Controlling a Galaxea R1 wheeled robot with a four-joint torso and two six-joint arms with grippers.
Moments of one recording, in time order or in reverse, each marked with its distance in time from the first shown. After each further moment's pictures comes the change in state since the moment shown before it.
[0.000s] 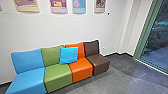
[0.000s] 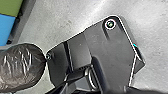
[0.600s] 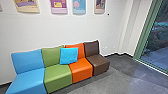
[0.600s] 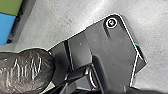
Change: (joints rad) left arm 0.035 0.103 -0.121 0.000 0.001 0.005; right arm -0.005 0.019 -0.020 -0.005 -0.006 0.000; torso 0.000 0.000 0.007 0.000
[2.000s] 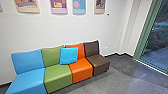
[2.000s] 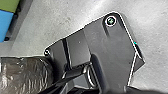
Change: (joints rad) left arm 0.233 0.109 -0.118 0.026 -0.272 0.043; right arm -0.002 0.029 -0.048 -0.011 -0.020 0.000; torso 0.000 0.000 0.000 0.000
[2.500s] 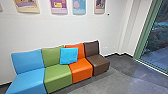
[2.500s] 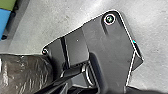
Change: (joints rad) left arm 0.002 0.040 -0.022 0.021 -0.017 0.000; right arm 0.000 0.020 -0.029 0.000 -0.014 0.000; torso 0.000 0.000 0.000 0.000
